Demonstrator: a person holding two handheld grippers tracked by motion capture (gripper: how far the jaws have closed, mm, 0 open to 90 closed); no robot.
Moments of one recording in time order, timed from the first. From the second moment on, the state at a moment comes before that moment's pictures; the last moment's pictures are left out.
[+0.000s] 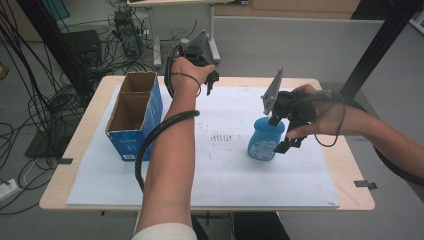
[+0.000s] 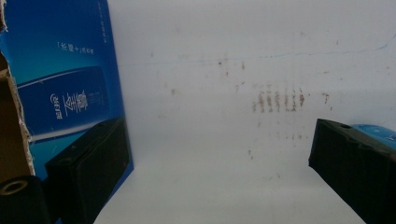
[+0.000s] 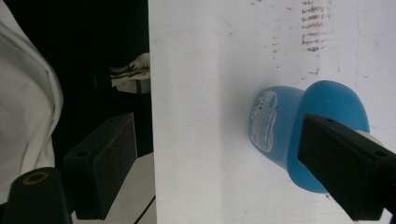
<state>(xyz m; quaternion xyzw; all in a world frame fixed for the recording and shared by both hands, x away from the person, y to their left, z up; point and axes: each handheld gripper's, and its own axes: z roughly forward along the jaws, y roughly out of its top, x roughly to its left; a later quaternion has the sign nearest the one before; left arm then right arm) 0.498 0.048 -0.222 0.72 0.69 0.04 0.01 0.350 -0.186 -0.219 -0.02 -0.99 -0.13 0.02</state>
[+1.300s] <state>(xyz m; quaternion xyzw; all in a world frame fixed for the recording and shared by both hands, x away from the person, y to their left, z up) 0.485 0.045 -0.205 0.72 0.69 0.05 0.02 0.349 -0.232 -0.205 -0.07 -0.99 -0.13 -0.01</state>
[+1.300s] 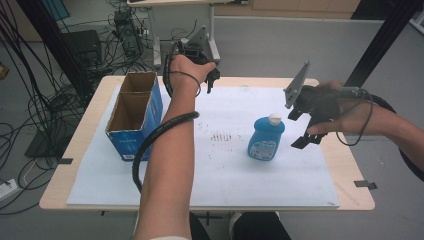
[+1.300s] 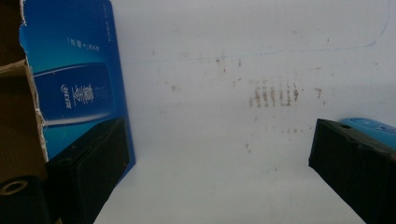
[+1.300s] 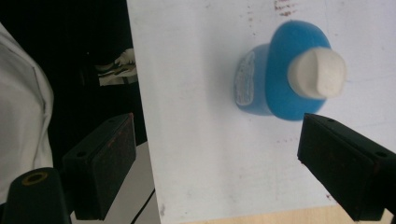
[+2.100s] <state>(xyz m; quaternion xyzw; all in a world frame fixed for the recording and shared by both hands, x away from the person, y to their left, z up) 0.488 0.050 -0.206 0.72 0.69 0.05 0.01 0.376 -0.293 -0.223 -0.16 -0.97 -0.18 -0.03</state>
